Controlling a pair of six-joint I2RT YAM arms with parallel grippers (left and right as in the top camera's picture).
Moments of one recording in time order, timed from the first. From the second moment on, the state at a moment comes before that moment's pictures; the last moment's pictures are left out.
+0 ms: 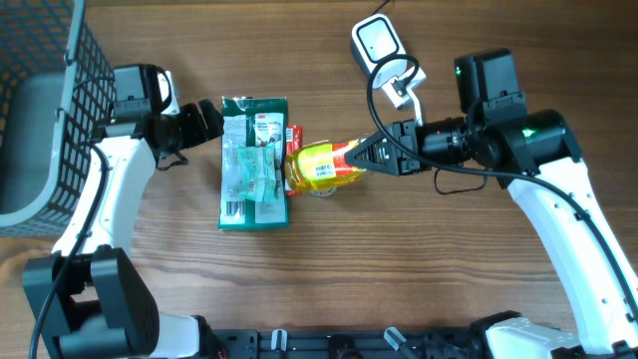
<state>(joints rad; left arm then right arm) 0.11 1.62 1.16 -0.63 0.17 -0.26 0.29 1.41 1.37 -0.95 -1.10 0.29</state>
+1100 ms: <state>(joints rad) 0.11 1.62 1.16 -0.63 0.17 -0.26 0.29 1.41 1.37 -1.17 -0.37 0.37</state>
